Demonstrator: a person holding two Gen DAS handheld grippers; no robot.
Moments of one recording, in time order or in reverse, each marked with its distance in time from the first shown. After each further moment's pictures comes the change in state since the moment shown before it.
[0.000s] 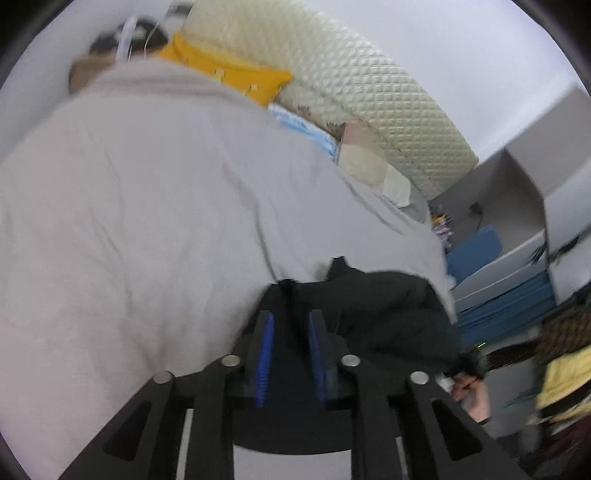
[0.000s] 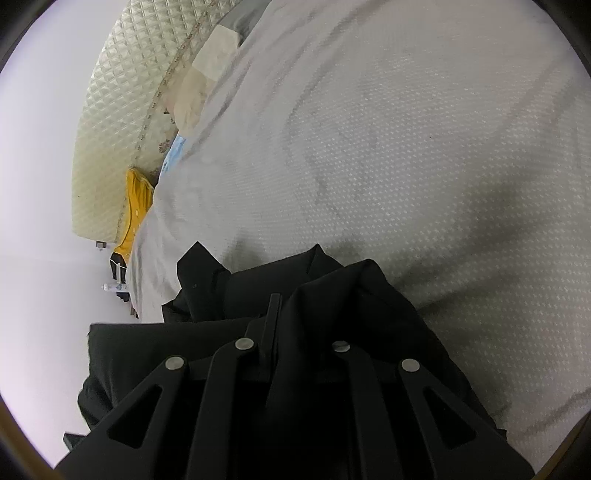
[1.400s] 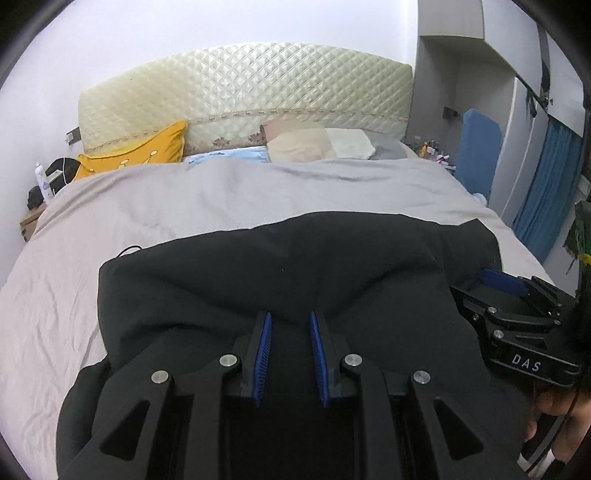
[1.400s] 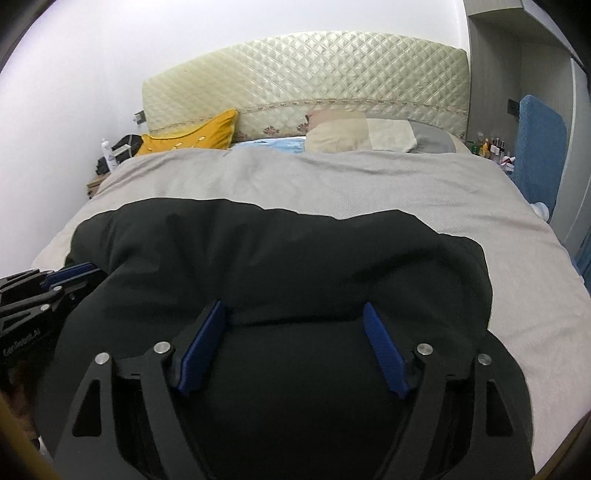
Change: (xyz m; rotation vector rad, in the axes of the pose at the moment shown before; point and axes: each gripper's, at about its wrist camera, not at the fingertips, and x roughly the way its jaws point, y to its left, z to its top) left arm 0.211 -0.176 -0.104 0.522 -0.177 0.182; right arm 0.049 0.154 -0.161 -0.906 -0.376 -0.234
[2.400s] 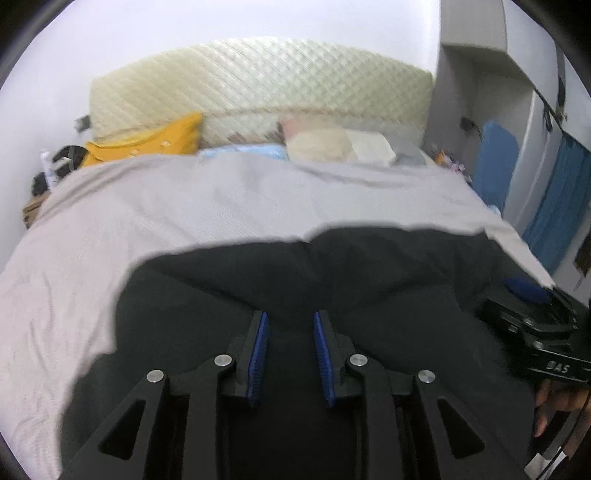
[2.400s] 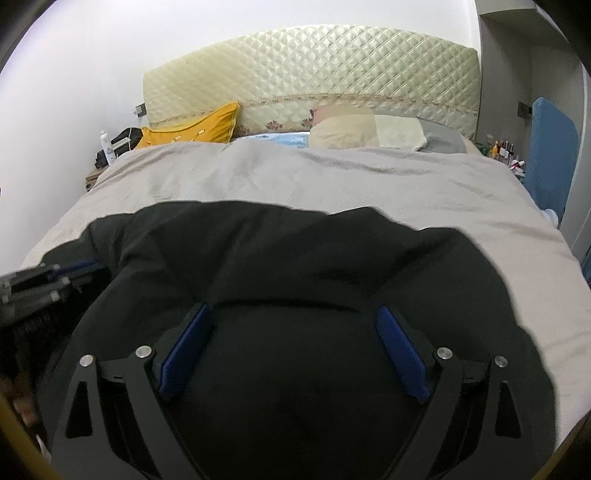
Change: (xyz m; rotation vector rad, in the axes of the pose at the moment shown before) left arm 0.028 0.041 0.006 -0.062 -0.033 0.024; right arm 0.023 -0.011 0.004 -0.025 -0.007 0.012
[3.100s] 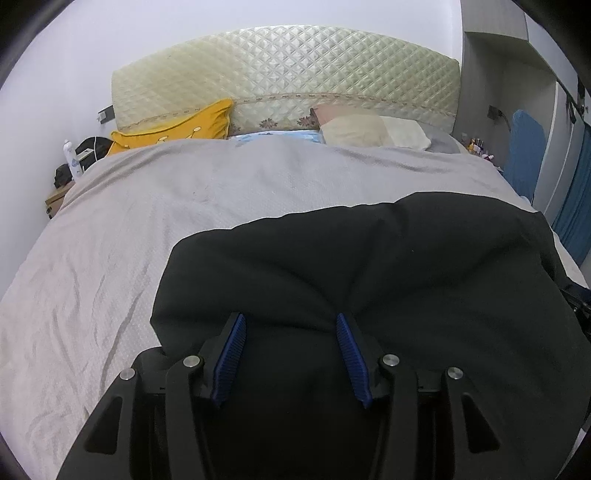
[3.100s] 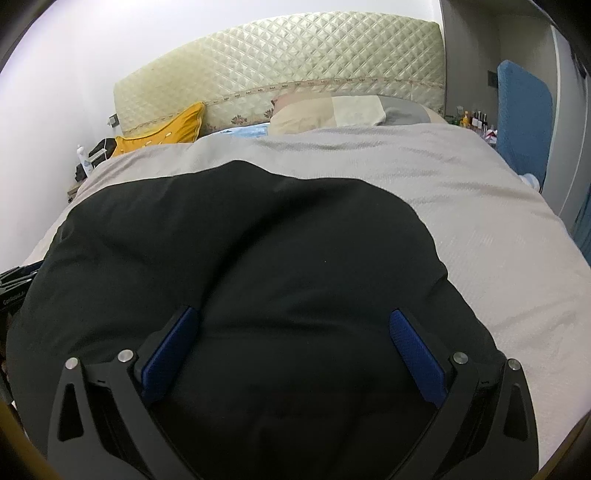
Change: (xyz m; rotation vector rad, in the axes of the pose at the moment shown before) left arm 0.022 0.040 -0.020 0.005 0.060 0.103; right arm 0.005 -0.068 -0.027 0.098 0.038 -0.034
